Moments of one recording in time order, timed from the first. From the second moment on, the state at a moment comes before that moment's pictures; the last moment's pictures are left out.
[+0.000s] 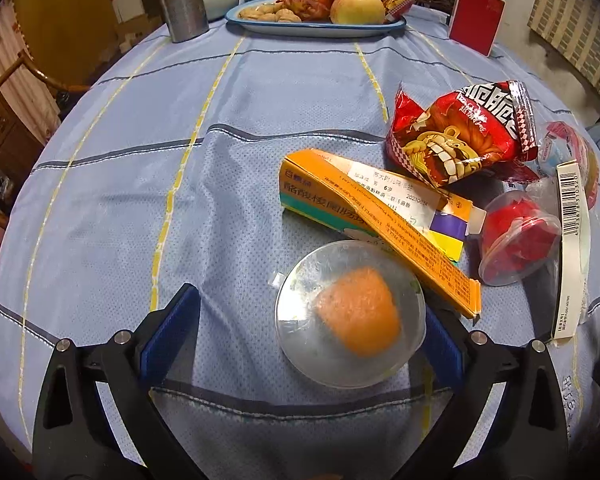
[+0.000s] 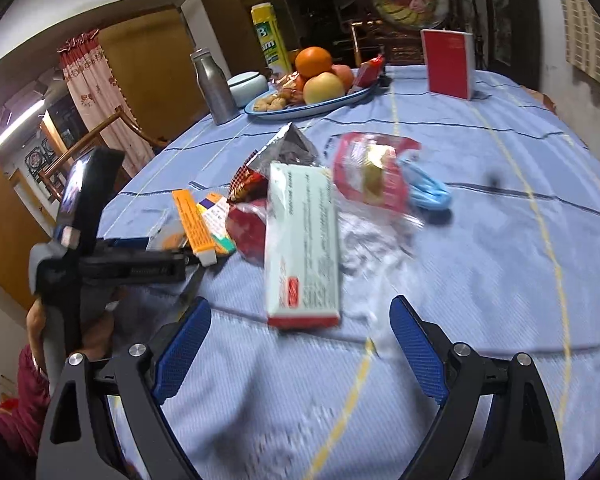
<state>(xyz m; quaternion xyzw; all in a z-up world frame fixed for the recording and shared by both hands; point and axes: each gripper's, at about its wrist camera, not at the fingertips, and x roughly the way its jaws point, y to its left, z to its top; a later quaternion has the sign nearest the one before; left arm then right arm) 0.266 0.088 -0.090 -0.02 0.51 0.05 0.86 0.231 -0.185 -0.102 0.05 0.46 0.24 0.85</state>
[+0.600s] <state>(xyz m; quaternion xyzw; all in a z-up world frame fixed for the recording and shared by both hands) 0.267 0.087 -0.090 -0.02 0.51 0.05 0.86 0.268 -0.179 -0.129 0.09 0.50 0.24 0.83</state>
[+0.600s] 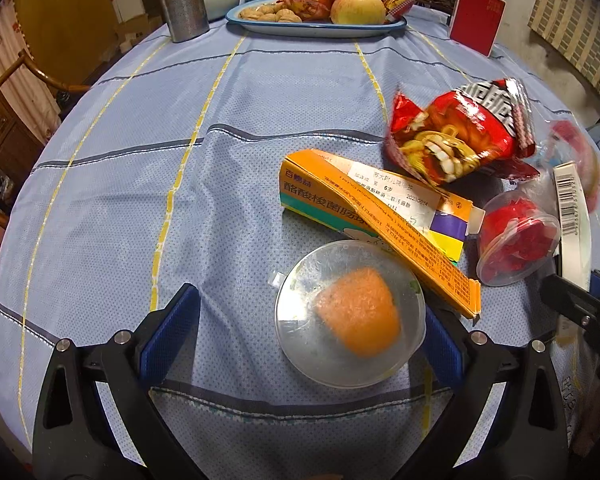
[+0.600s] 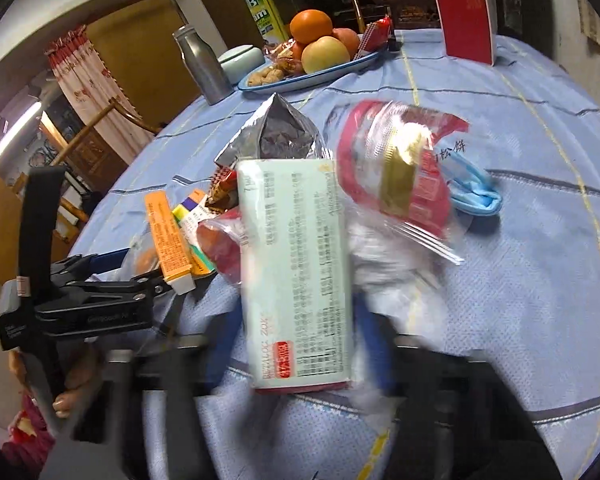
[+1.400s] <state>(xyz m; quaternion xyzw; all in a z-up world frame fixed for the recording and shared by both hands) 0.267 0.086 -0.090 -0.02 0.51 0.05 0.86 0.236 -0.266 -0.133 0.13 0.49 0.17 0.84</state>
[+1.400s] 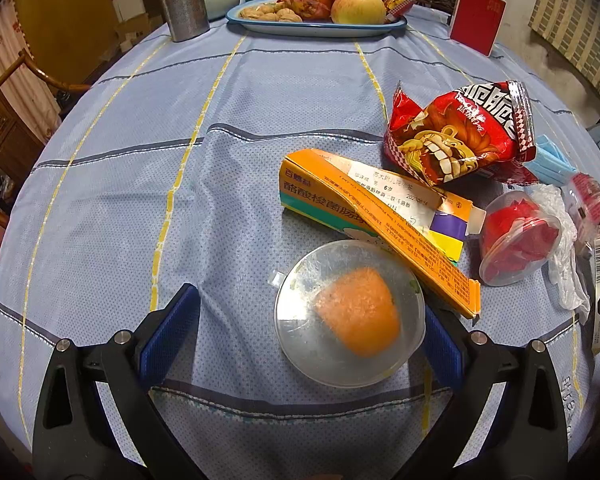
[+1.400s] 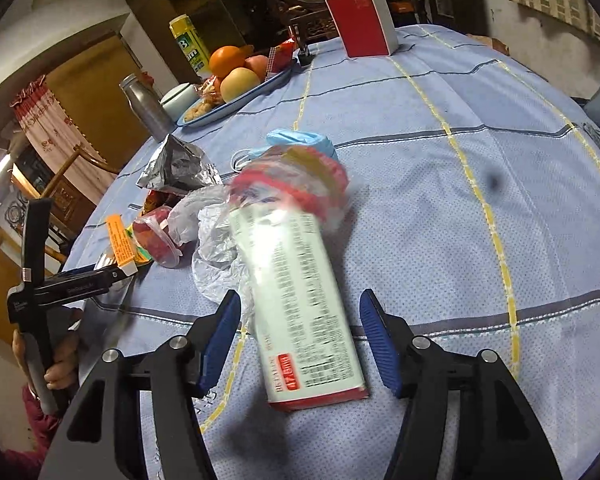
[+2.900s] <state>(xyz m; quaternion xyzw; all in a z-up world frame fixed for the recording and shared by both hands) 0.171 0.010 -0.017 -0.01 0.43 -0.05 0.90 0.088 -0.359 -0.072 0.20 0.38 0.16 0.89</state>
